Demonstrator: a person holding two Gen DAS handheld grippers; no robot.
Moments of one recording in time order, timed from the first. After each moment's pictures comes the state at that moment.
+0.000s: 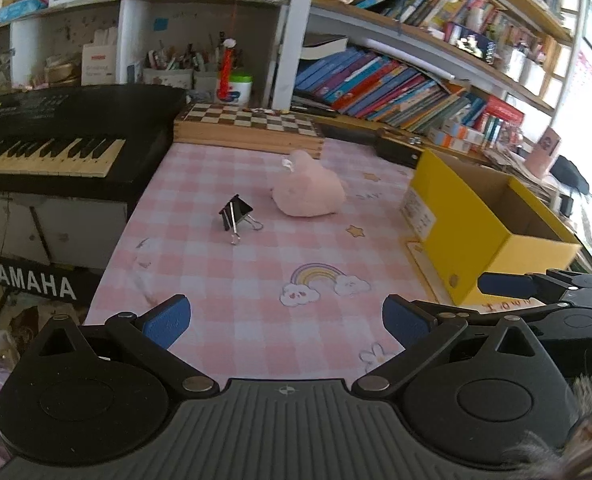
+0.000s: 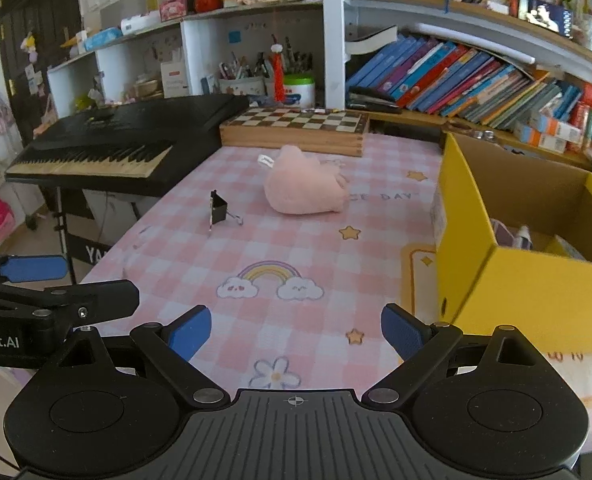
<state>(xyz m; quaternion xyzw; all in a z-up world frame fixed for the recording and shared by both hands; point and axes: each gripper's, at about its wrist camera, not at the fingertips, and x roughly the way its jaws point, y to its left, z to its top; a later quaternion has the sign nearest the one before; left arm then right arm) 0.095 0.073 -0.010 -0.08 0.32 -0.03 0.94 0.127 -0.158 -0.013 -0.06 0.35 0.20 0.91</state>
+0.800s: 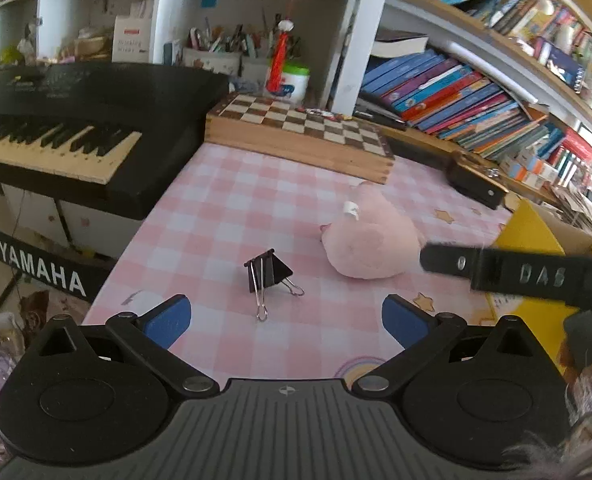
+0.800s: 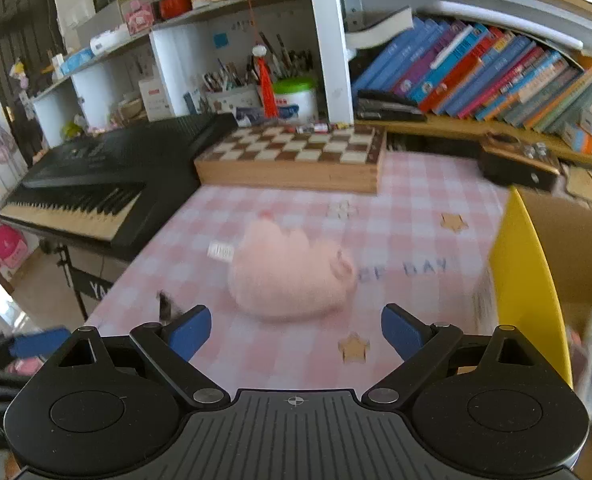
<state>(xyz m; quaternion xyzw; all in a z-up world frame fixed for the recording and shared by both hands) 0.221 0.085 -0.034 -0.12 0.34 0.06 0.93 0.285 -0.135 -0.015 -0.01 0.36 0.24 0.90</state>
